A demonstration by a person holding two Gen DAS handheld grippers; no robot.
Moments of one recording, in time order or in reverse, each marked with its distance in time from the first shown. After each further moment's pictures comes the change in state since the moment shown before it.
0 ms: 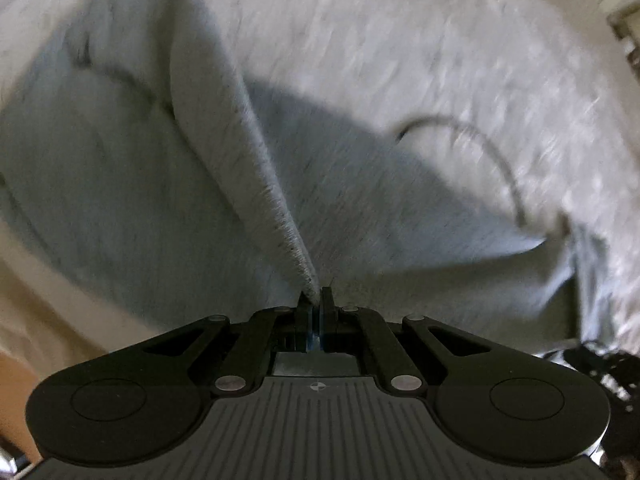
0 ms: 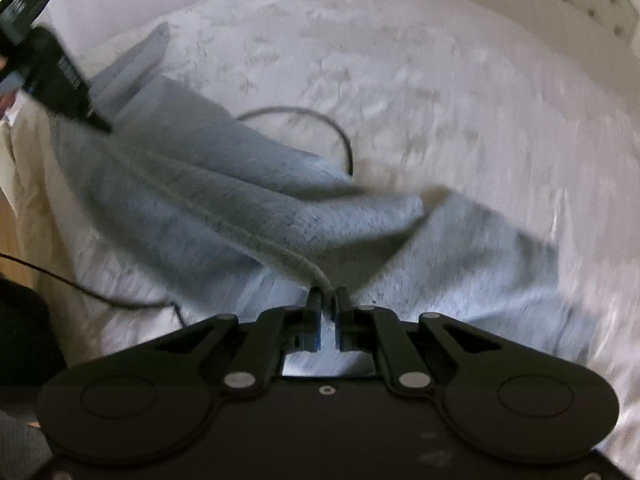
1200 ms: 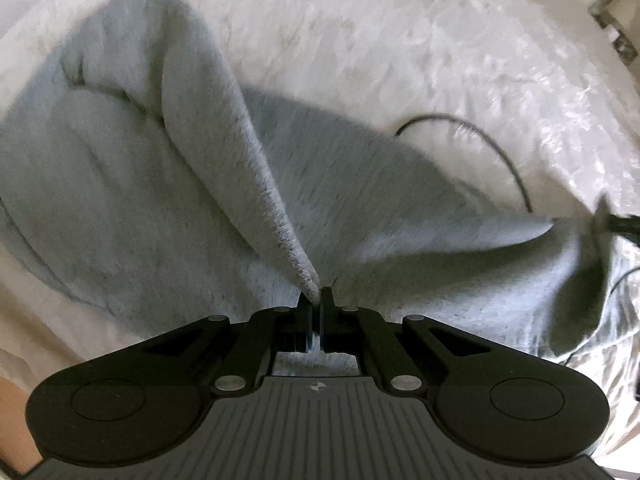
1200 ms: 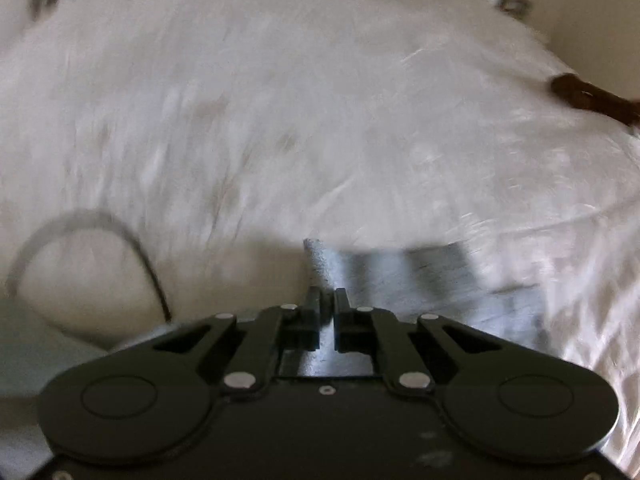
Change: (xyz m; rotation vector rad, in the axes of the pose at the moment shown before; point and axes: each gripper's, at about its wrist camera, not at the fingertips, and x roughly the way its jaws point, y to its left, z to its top) left arm -0.009 -0.006 -0.029 0.102 -0.142 0.009; right arm 0.066 -0.066 0.077 0.532 -0.033 -0.488
